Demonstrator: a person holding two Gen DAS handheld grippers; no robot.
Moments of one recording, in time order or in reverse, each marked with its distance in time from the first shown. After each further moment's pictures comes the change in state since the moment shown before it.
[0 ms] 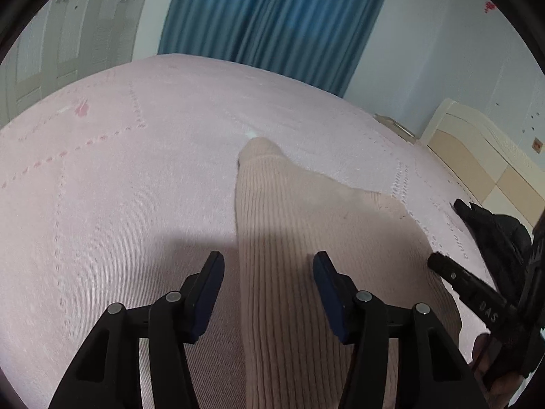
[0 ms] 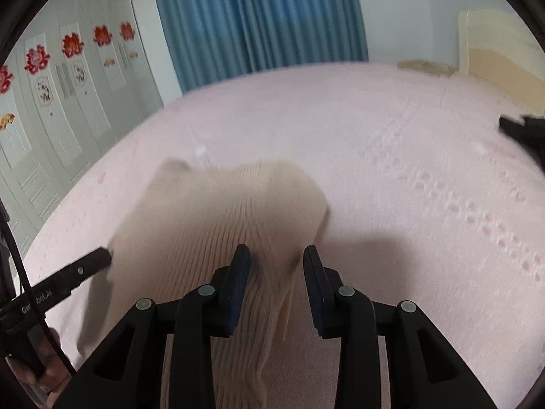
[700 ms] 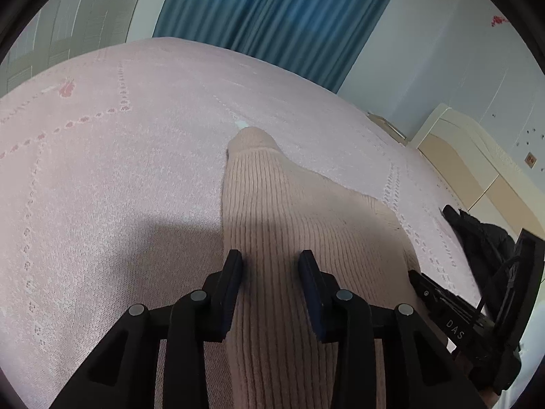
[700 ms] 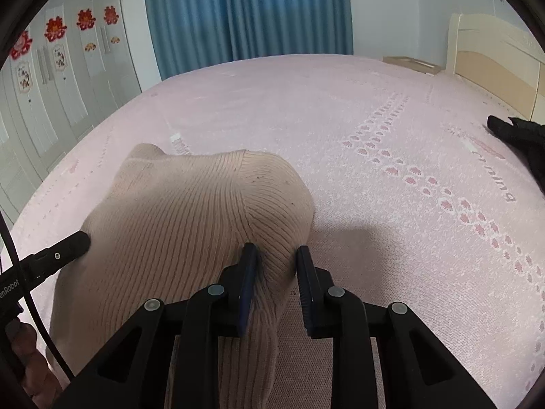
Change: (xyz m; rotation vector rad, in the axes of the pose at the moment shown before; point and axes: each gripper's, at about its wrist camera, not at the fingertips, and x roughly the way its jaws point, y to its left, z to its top) left arm 0.023 0.009 0.004 -0.073 0.044 -0.073; right arm 0.028 0.001 -0.006 -0.006 0.074 -0.083
